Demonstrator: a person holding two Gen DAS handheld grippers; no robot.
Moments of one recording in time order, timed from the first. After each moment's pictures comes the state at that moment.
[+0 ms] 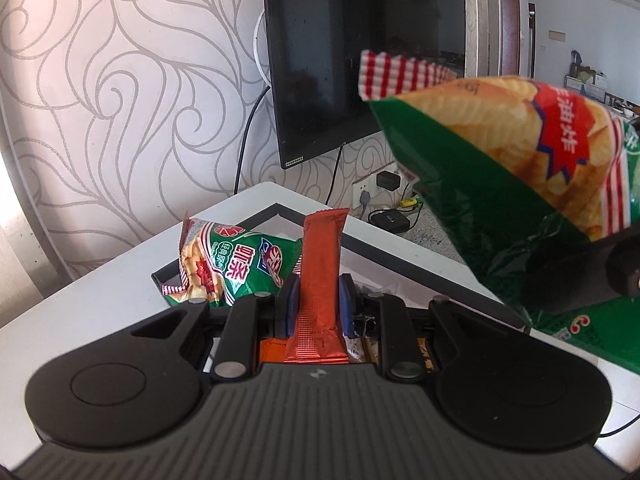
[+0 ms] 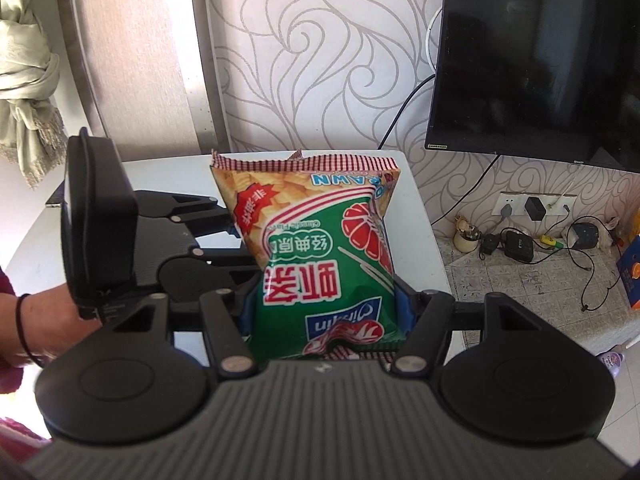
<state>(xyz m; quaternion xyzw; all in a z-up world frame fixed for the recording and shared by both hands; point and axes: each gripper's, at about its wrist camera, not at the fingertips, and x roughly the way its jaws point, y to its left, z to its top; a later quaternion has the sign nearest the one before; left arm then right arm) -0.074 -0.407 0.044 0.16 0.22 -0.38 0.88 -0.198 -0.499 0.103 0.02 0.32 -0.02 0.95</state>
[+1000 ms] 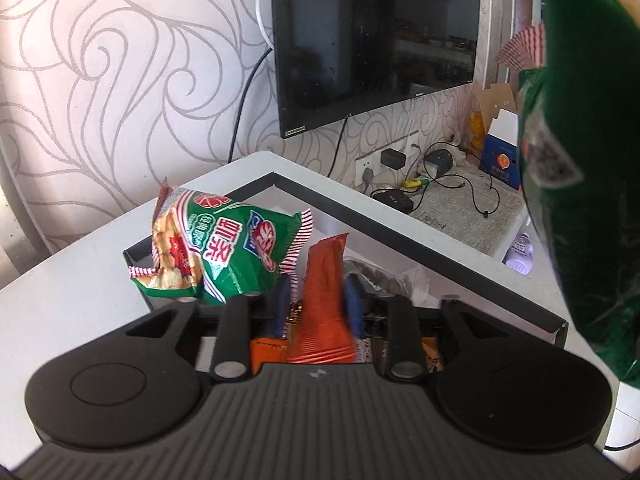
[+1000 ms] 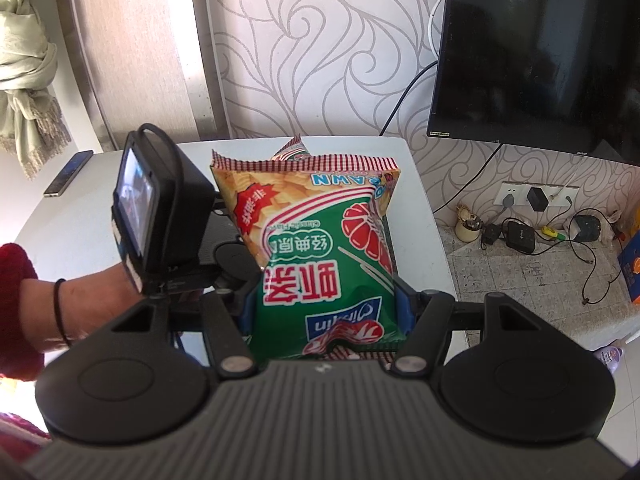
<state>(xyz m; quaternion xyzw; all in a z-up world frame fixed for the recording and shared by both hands) -0.044 -0.430 0.015 0.15 0.26 -0.37 0.88 -0.194 -0.498 0.098 0.02 0.34 -0.01 0.94</state>
